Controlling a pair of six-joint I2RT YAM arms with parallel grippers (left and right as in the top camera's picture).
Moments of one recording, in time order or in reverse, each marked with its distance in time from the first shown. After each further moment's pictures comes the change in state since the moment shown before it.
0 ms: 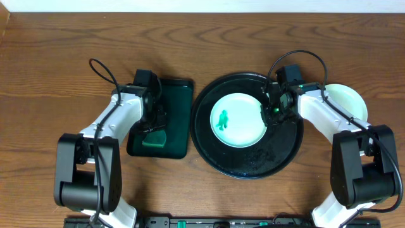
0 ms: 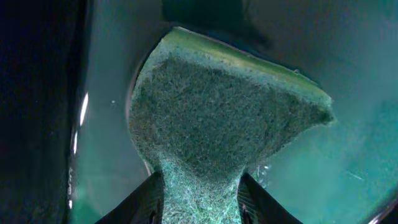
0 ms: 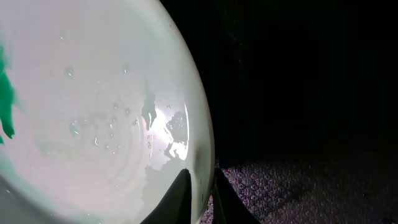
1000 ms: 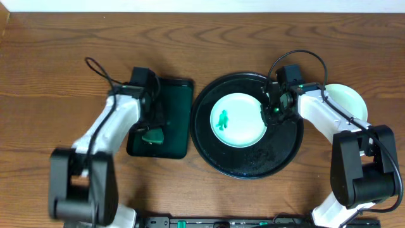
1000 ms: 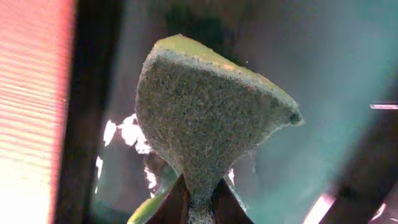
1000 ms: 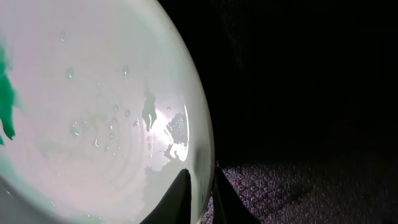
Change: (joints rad) left arm 0.000 -0.144 0.008 -0.018 0.002 0.031; right arm 0.000 0.000 0.000 0.003 0.000 0.000
